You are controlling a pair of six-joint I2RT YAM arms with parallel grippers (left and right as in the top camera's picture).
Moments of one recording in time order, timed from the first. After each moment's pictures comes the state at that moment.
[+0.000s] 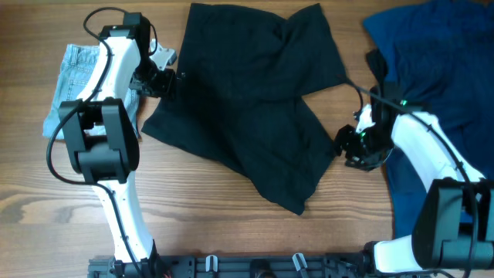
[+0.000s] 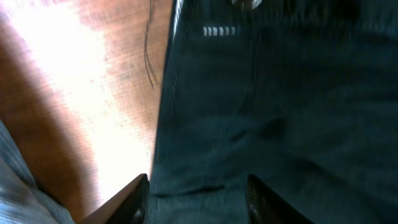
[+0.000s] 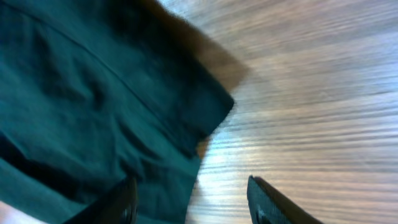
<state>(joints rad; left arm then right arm) 0.02 2.28 1.88 -1.18 0.14 0.25 -0.04 1.63 0.93 -0.90 -0.37 0.34</state>
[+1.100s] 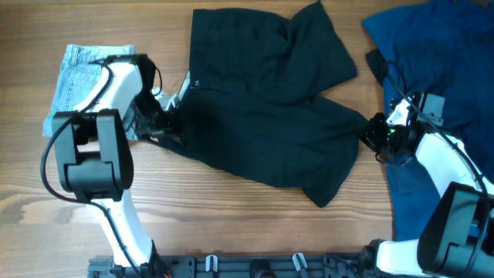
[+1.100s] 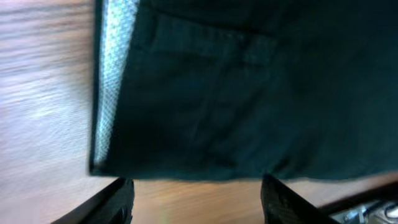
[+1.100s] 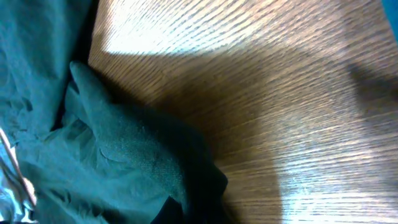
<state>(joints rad) 0.02 2.11 1.48 -1.26 0.26 0.11 -0.28 1.58 0.81 -0.47 -0.49 0.41</state>
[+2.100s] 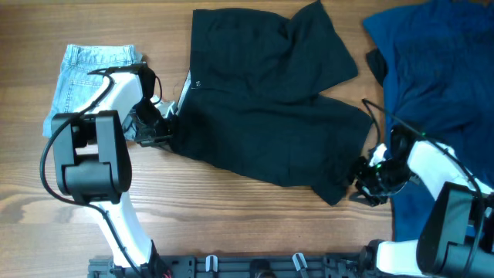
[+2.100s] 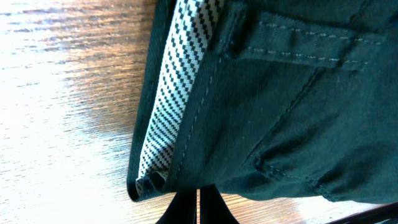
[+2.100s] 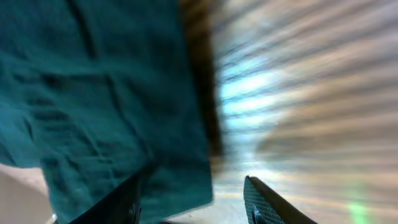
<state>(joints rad) 0.03 2.10 1.38 -1.17 0.23 0.06 -0.24 1.58 0.70 -0.93 -0.48 0.30</state>
